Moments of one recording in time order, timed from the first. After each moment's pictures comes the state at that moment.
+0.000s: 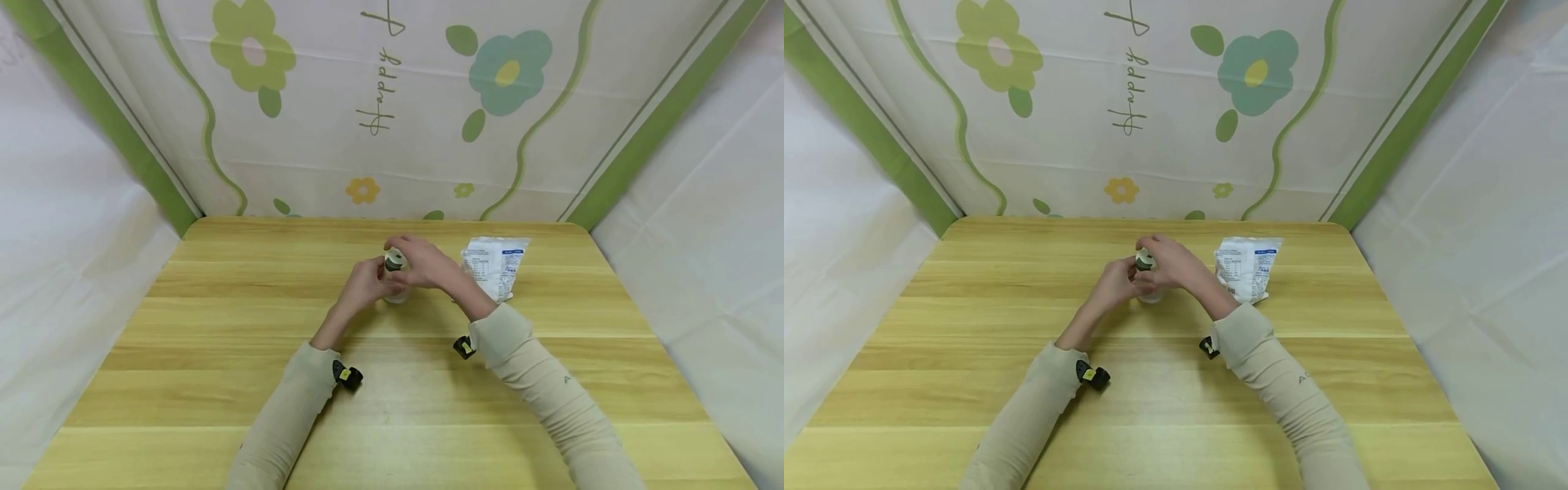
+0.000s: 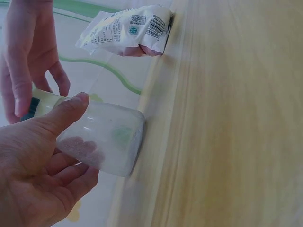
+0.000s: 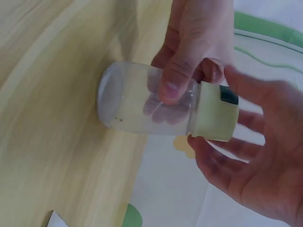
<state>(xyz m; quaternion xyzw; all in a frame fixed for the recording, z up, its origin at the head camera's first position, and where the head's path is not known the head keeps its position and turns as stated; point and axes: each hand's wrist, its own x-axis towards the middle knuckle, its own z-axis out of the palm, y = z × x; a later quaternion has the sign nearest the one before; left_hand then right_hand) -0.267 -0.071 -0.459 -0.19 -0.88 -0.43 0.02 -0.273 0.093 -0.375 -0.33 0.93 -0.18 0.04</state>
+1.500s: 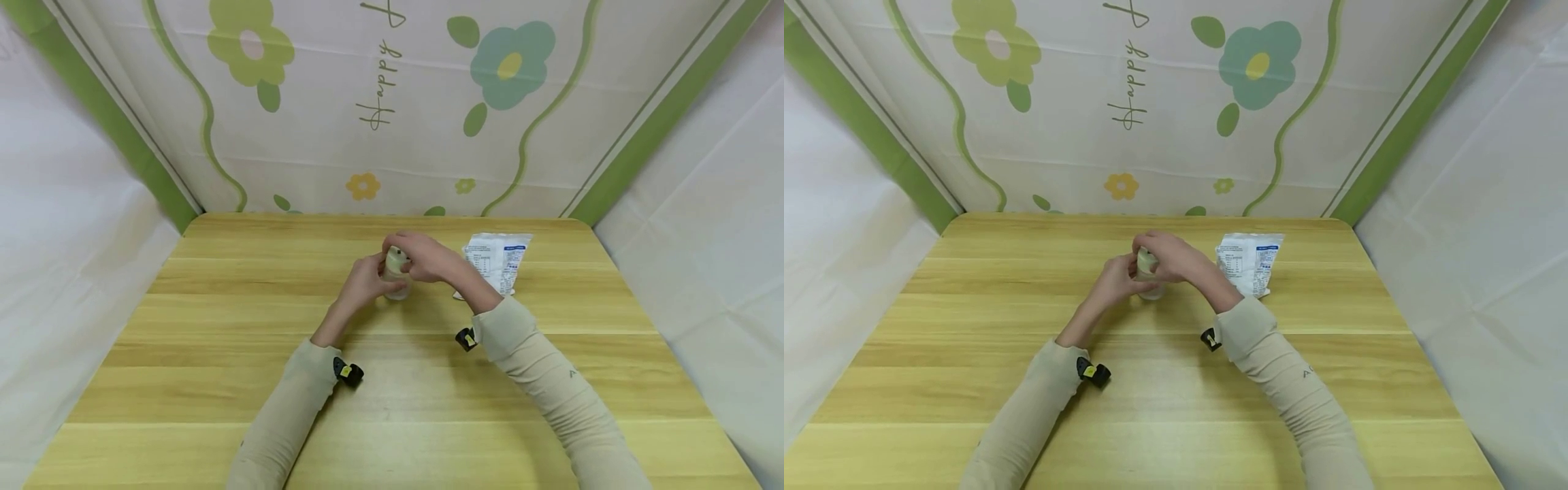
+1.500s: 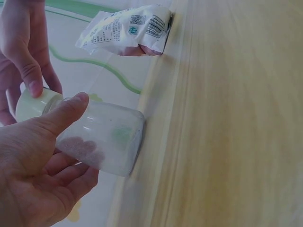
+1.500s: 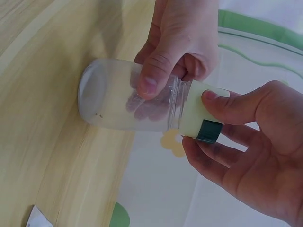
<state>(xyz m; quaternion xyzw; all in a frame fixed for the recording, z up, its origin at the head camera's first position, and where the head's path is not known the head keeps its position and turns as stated) -0.269 -0.070 -0.458 -0.20 -0.87 -0.45 0.01 -0.274 0.095 -0.365 -0.38 0.91 -0.14 0.05</state>
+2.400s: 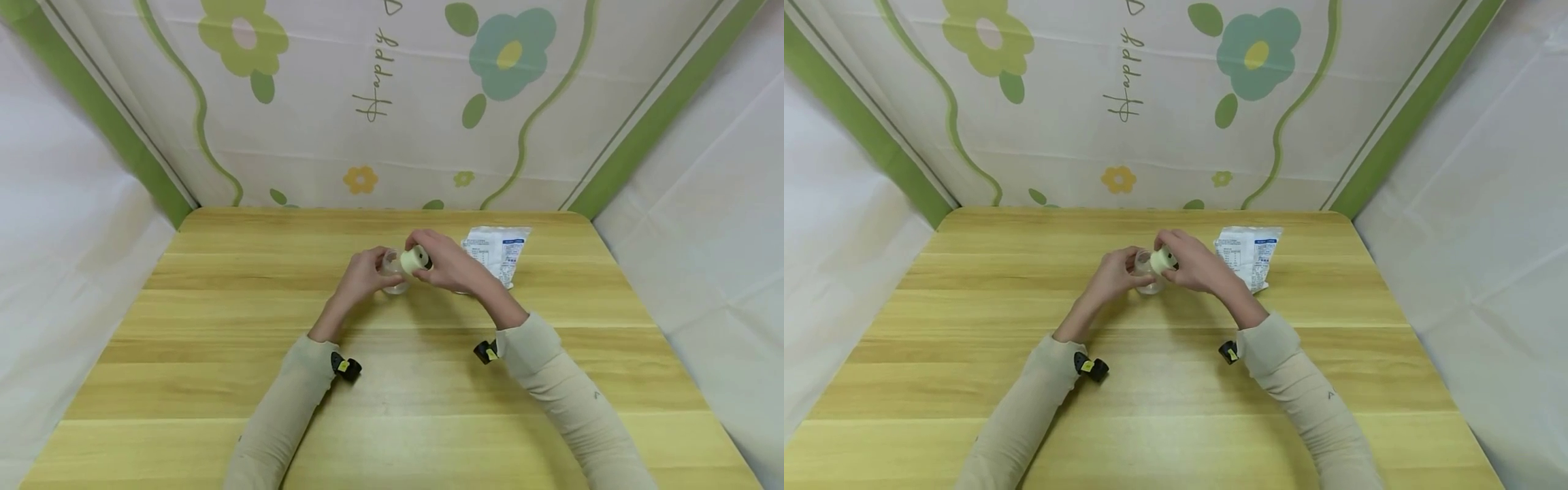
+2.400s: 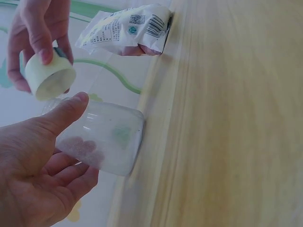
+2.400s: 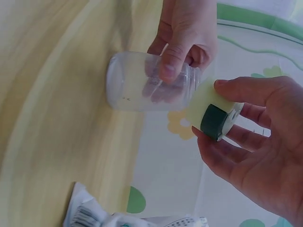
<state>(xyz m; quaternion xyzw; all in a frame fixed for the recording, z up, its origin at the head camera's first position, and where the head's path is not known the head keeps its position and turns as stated) -0.272 -0.069 -0.460 -0.19 -0.88 -0.44 0.00 -0.256 0.133 -0.379 -0.34 0.91 -0.24 0.01</state>
